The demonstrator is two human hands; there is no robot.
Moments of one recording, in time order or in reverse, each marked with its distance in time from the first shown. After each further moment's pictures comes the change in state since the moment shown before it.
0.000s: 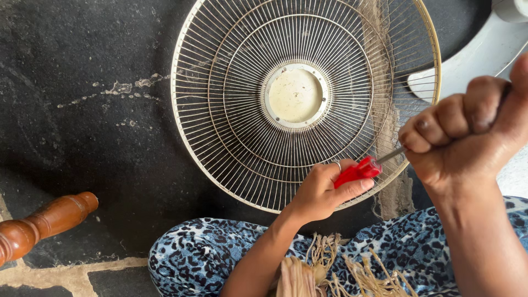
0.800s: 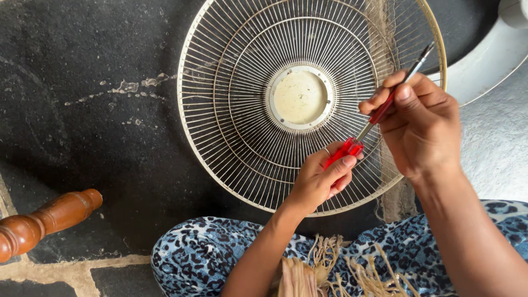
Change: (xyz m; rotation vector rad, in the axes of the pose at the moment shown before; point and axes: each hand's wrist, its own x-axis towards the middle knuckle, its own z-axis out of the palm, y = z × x) left_hand 0.007 0.009 -0.014 -0.702 0.024 -0.167; right_hand 0.014 0.038 0.012 0.113 -0.141 0.078
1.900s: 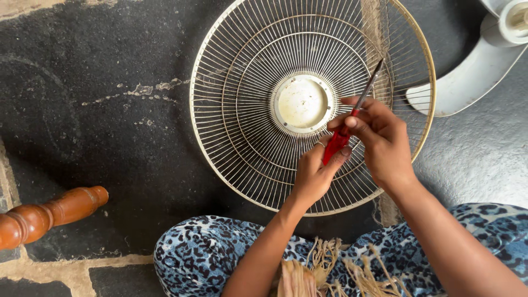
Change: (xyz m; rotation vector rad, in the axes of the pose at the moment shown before) left_hand 0.011 -0.010 -0.006 0.629 0.272 0.214; right_hand -0.011 0.028 0.013 -0.422 -0.041 0.030
